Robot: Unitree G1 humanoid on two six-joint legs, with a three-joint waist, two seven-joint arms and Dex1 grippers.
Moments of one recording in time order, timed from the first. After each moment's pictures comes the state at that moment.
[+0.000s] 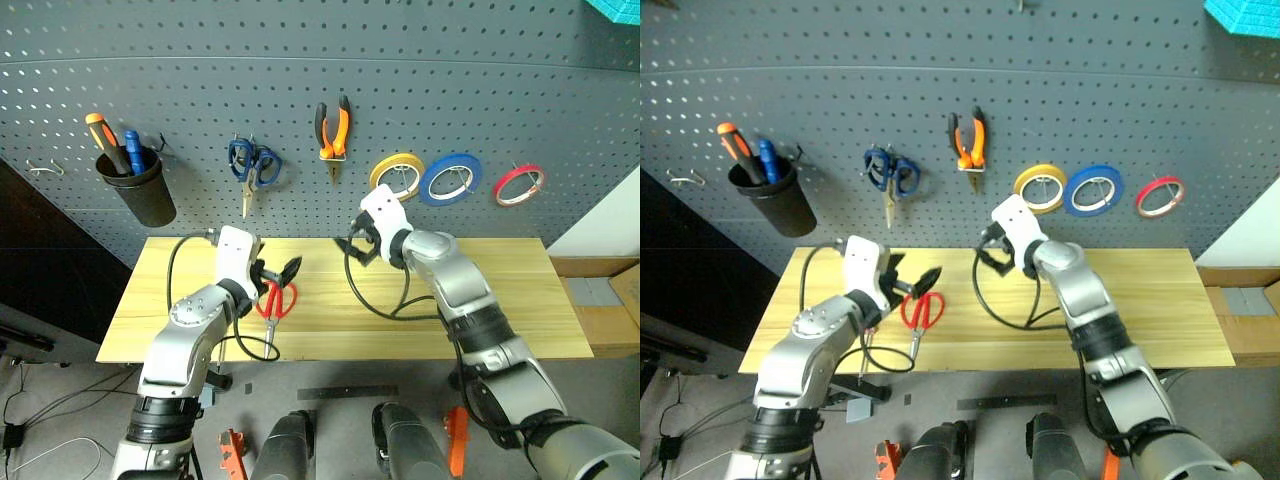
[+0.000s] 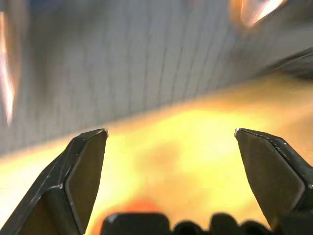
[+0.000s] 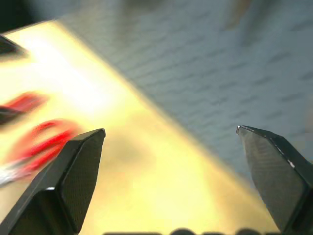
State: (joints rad) left arm -0.22 0.38 0.04 -0.20 -0.28 0.74 -0.33; right arm -0.69 -0.21 0.24 -0.04 0.08 0.79 0.62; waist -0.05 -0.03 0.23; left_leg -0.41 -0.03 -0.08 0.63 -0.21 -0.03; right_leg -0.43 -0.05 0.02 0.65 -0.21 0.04
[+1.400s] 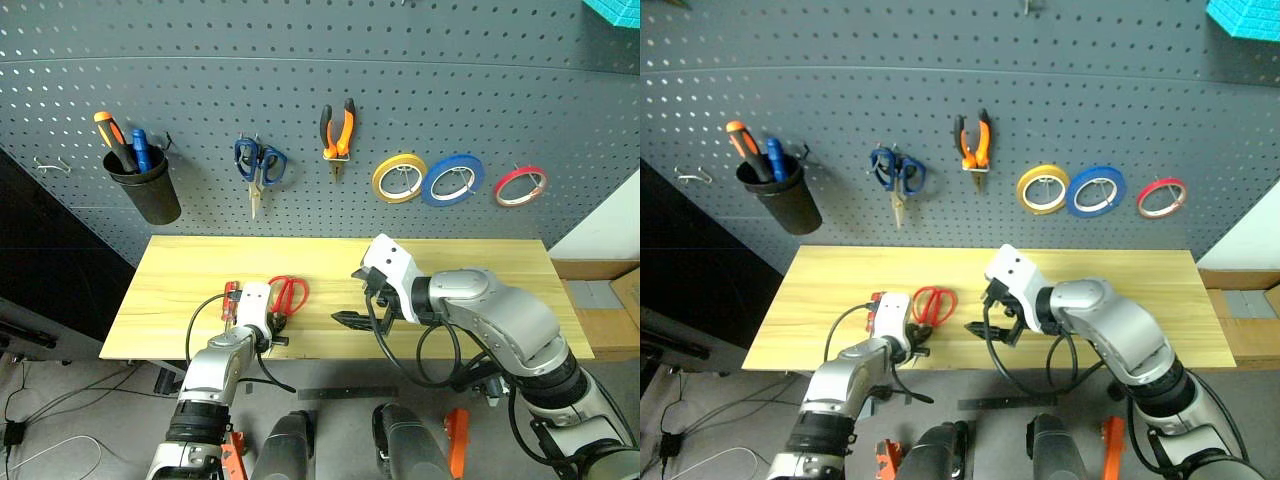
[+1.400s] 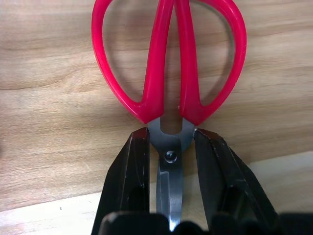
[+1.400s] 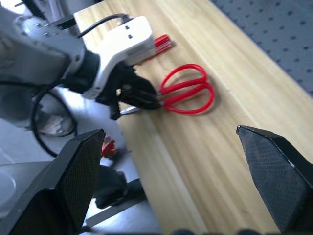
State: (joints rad) left arm -0.19 0.23 0.01 0.08 -0.16 0.71 -0.21; right arm -0.56 -0.45 0.33 -0.50 0.34 1.12 0.63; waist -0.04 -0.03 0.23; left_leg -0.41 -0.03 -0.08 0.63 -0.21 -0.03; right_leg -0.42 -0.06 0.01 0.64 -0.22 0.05
